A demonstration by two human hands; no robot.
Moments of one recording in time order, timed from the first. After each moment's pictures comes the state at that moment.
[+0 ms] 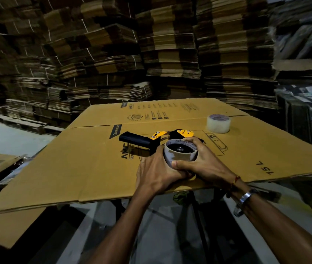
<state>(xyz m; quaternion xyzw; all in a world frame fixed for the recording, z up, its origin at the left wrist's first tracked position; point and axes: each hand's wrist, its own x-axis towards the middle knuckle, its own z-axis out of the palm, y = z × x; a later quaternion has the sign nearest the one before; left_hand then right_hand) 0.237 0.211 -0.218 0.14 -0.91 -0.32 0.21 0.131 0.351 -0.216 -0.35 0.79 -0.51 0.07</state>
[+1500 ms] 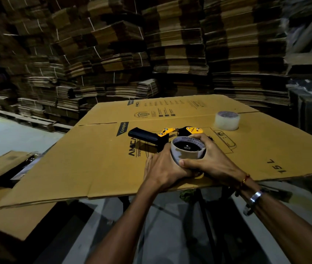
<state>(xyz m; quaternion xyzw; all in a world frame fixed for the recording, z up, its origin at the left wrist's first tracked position) 0.228 0.202 -0.221 0.12 -0.91 -0.35 0.18 0.129 0.350 -0.217 -0.36 0.77 -0.52 0.08</state>
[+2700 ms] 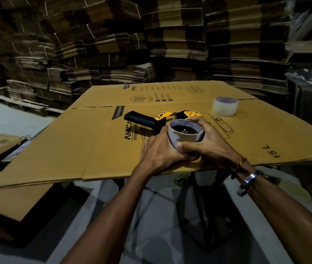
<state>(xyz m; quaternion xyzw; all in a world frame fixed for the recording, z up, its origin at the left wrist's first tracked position) 0.227 0.199 -0.222 0.10 -0.92 -0.33 0.19 0.138 0.354 -0.208 -0.37 0.77 -0.52 0.07</state>
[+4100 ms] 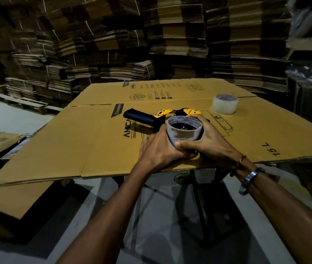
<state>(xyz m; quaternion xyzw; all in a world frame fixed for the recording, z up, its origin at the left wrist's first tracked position) 0.222 0.198 -0.226 0.10 -0.92 -0.33 0.20 0.141 0.353 -0.205 -0.38 0.76 -0.52 0.08</state>
